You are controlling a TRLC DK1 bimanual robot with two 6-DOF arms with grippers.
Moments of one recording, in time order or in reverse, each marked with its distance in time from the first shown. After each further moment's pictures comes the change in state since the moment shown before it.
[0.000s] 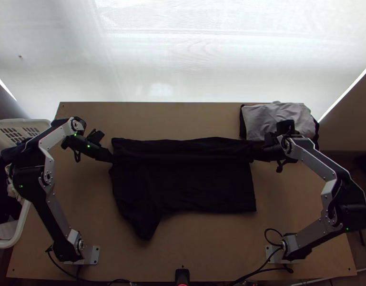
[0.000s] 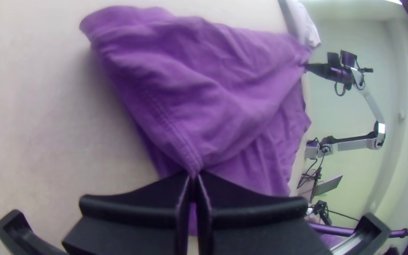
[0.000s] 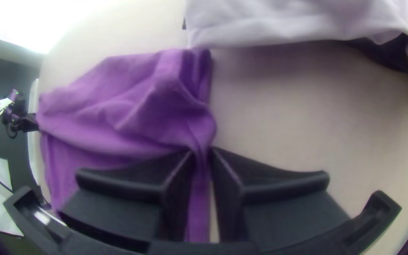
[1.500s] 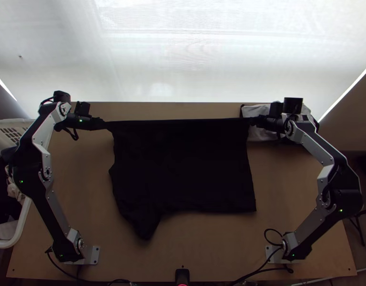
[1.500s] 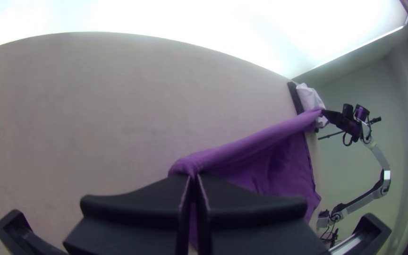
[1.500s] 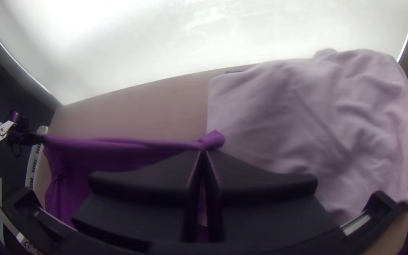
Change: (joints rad) left arm 0.058 0.072 0.298 0.326 0.058 -0.322; right arm -0.031 0.142 0.277 0.303 0.010 0.045
